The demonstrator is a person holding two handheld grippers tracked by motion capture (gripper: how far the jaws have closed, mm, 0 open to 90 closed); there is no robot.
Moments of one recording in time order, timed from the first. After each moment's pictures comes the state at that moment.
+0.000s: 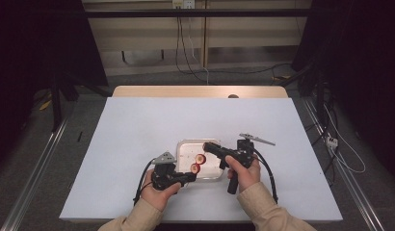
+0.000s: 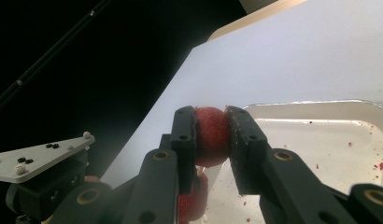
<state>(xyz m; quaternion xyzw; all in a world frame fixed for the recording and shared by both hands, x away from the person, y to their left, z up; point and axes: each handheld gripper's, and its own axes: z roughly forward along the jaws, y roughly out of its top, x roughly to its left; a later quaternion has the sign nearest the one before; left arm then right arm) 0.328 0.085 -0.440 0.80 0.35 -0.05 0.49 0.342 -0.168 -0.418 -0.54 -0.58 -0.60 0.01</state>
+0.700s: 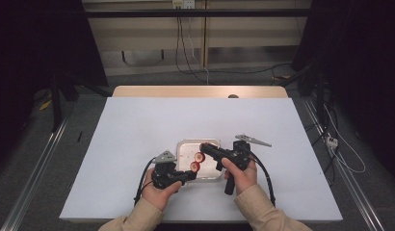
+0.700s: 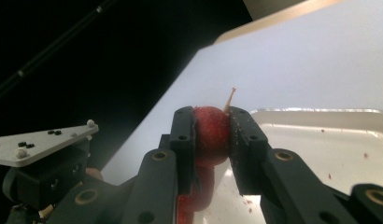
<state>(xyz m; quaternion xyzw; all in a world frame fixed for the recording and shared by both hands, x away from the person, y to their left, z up) 0.331 0.085 -0.437 0.79 0.35 -0.04 0.49 0.339 -0.158 -0.419 -0.52 -0.60 -0.61 0.00</state>
